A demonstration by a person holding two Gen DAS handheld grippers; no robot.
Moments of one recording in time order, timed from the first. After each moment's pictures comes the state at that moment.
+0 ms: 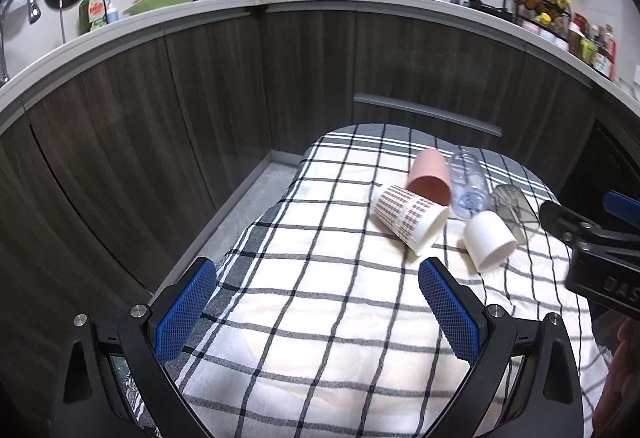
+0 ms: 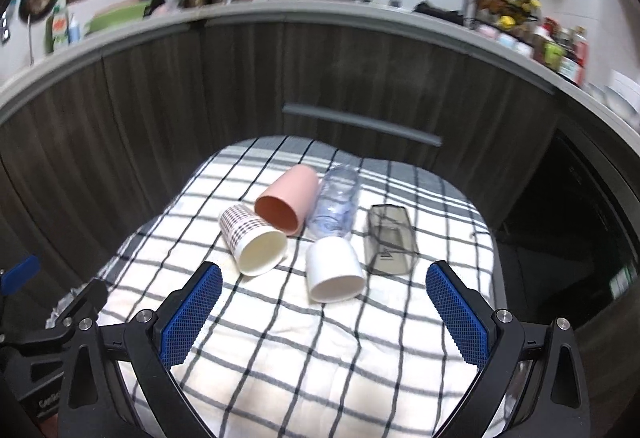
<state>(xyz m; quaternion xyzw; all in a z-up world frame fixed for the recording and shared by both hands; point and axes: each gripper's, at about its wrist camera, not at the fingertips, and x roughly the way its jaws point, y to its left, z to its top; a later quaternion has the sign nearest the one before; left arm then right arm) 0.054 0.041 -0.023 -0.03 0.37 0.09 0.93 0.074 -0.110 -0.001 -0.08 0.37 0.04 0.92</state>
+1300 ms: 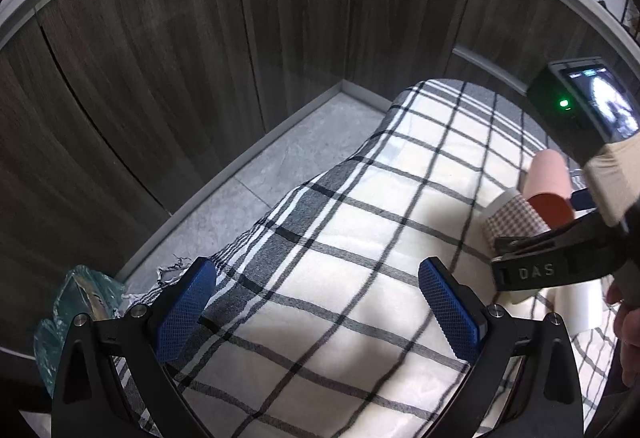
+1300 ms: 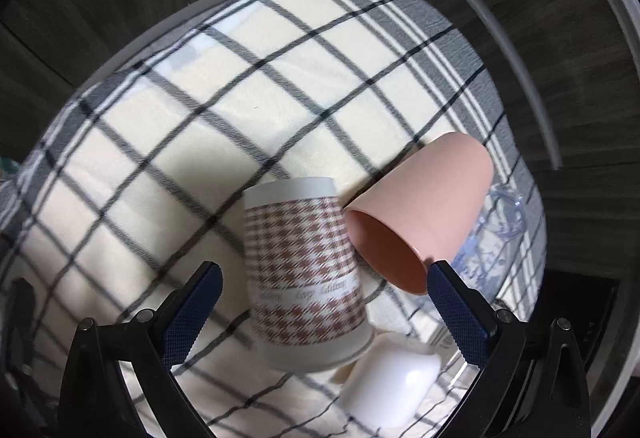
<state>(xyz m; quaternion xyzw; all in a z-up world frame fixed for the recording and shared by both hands) 0.146 0.105 -0.102 -0.13 0.48 0.22 0.84 0.269 0.032 -0.136 -0.35 0.61 0.13 0.70</state>
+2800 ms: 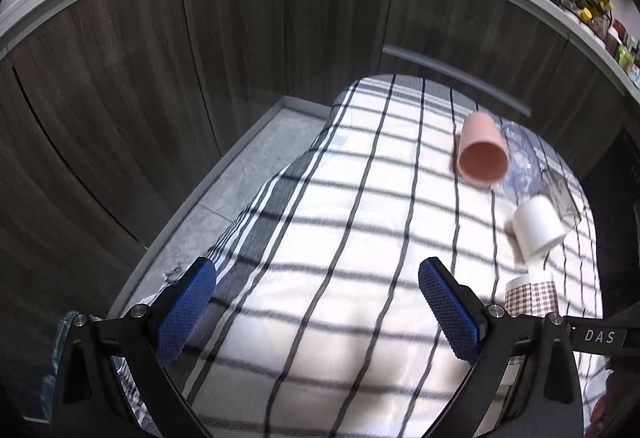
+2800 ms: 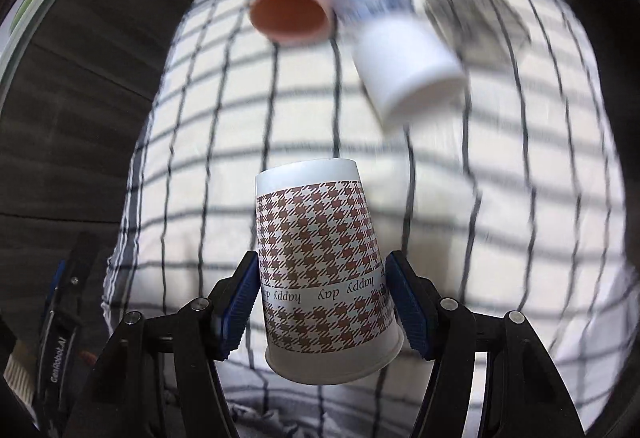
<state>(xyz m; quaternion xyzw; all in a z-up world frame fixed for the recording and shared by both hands) 0.087 0.095 -0.080 -0.08 0.45 0.10 0.88 0.110 -0.111 -0.127 0.13 0.66 0.05 0.74</state>
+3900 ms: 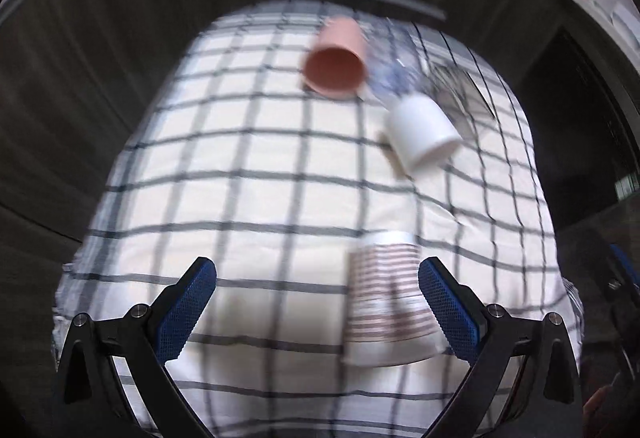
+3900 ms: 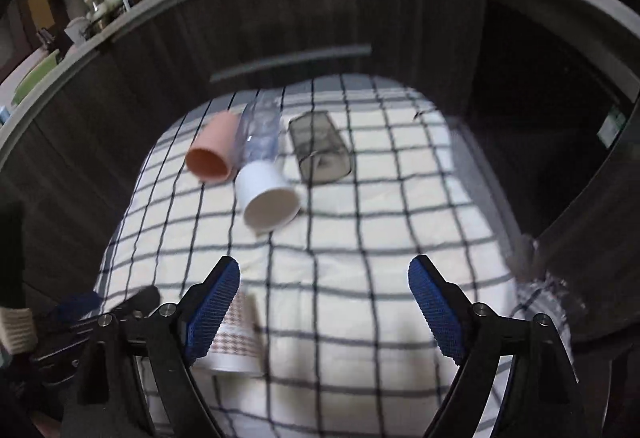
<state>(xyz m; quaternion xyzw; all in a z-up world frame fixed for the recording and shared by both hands) 0.112 -0.044 -0.090 -0.03 0.58 -0.06 0.81 0.030 -0.201 -0.041 0.09 0.43 -0.07 0.89</state>
